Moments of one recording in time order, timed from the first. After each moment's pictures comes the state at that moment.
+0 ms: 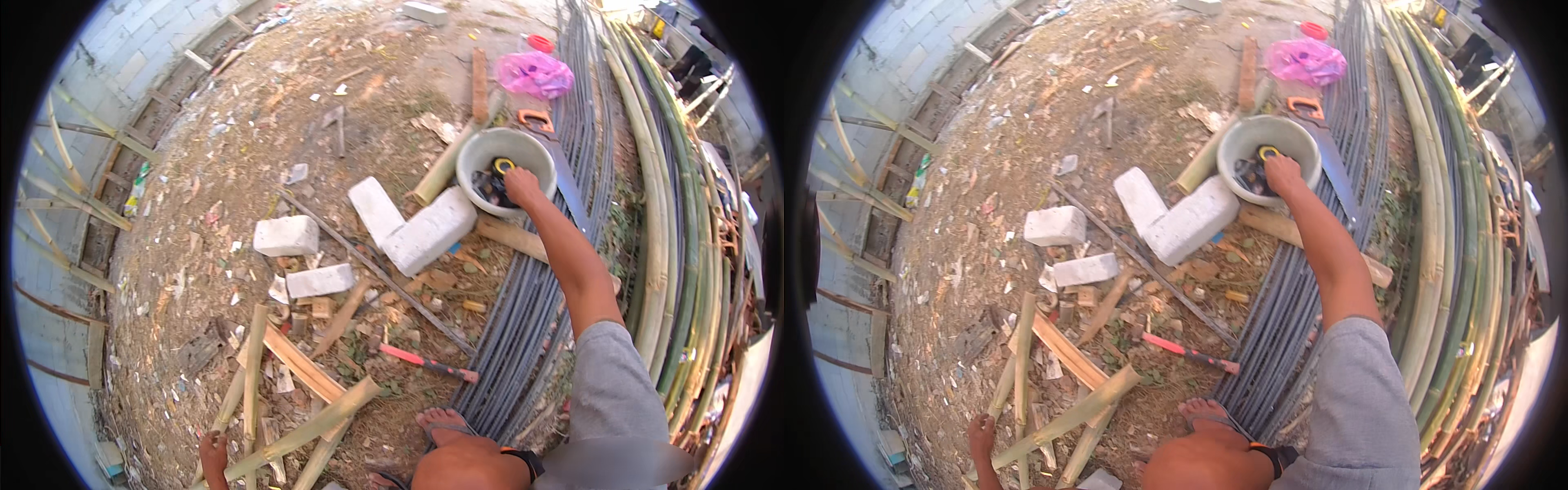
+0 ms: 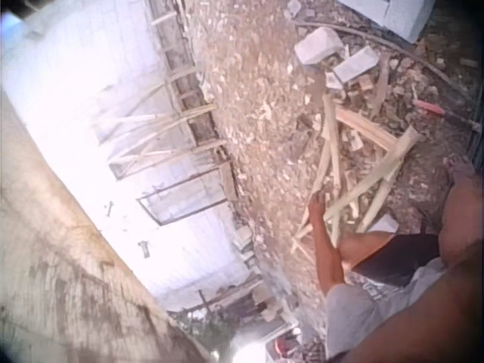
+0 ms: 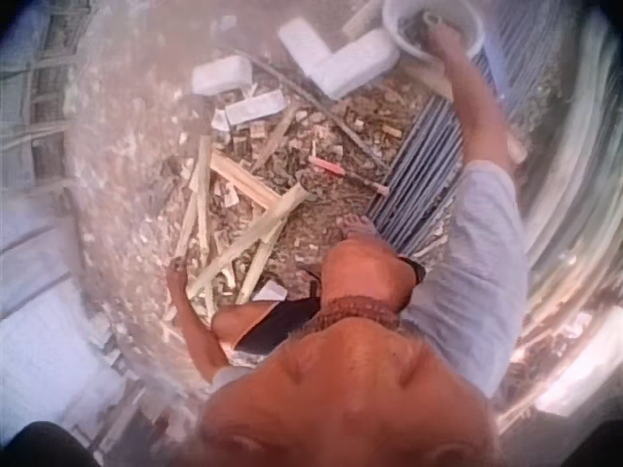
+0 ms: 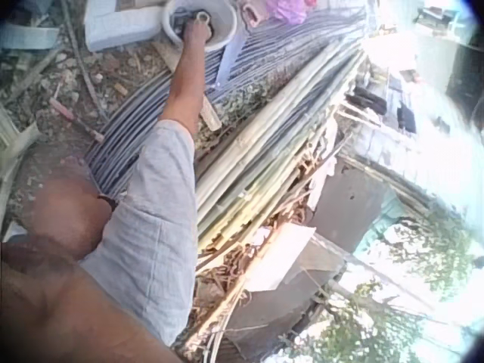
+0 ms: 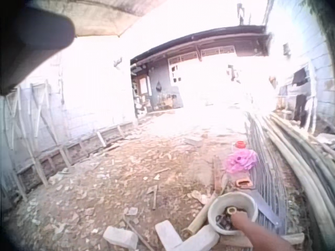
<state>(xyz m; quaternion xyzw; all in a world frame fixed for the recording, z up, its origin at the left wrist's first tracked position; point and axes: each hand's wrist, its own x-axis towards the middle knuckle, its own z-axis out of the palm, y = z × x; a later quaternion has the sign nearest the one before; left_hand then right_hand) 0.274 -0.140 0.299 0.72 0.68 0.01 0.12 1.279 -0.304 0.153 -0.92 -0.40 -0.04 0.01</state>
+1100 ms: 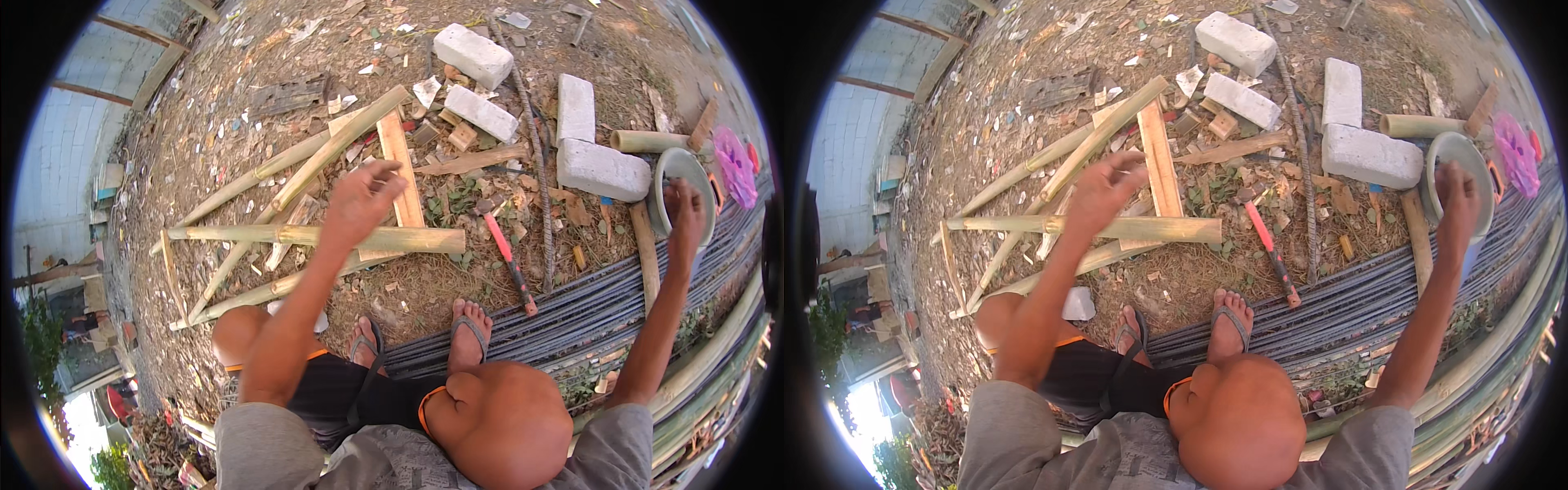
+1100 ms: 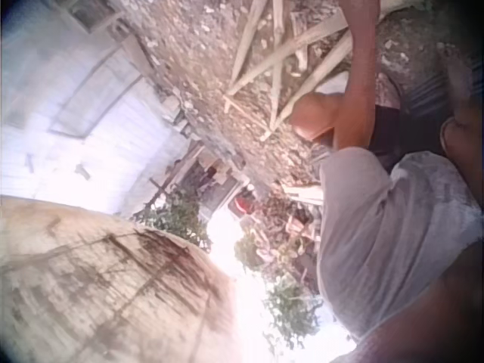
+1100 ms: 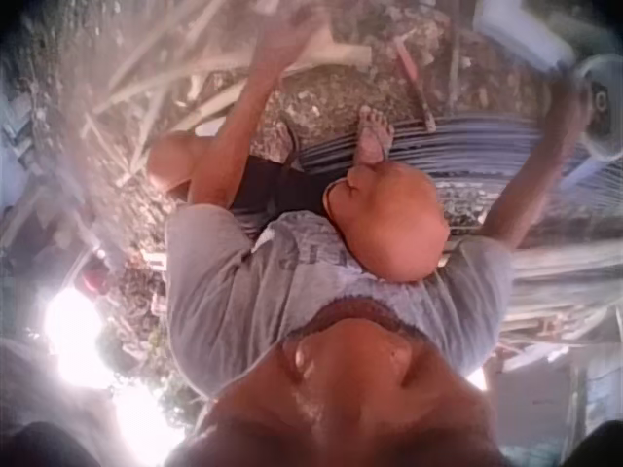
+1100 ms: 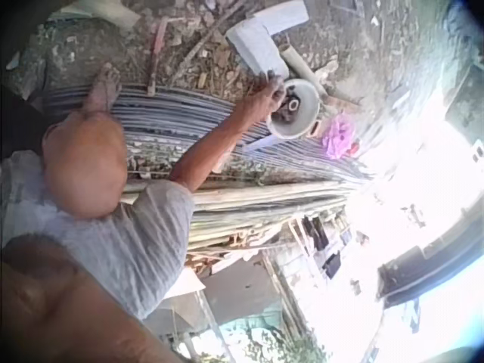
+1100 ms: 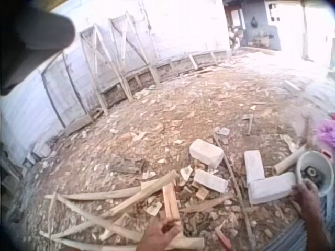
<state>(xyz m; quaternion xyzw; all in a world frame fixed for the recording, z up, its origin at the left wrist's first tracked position) 0.537 -0.204 0.272 0.65 0.59 0.16 0.45 1.111 -0.309 0.225 -0.71 -0.24 0.25 0.61</state>
